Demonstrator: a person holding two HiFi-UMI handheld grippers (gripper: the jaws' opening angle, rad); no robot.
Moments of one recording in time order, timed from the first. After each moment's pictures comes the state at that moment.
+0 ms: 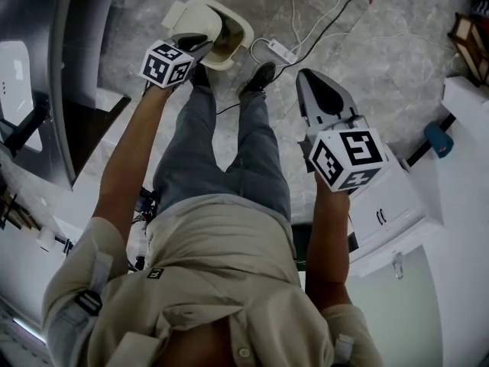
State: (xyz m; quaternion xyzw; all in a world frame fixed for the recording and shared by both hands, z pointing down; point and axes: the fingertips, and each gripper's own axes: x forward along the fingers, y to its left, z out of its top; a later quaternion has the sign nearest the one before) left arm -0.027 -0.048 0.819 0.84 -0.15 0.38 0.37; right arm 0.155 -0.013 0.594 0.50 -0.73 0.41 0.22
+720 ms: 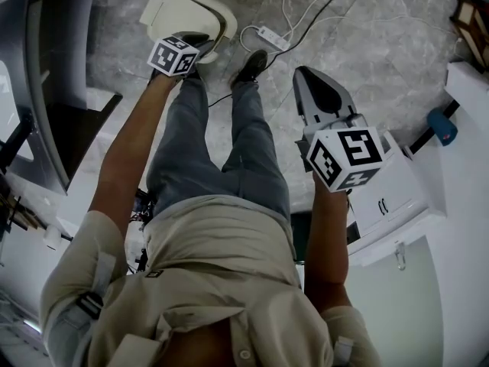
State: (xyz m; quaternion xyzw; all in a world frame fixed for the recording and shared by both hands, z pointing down) left arm 0.024 0.001 0.904 0.80 -0.10 0.43 0.40; right arm 0.200 0.013 0.631 0.51 -0.71 0.44 0.22
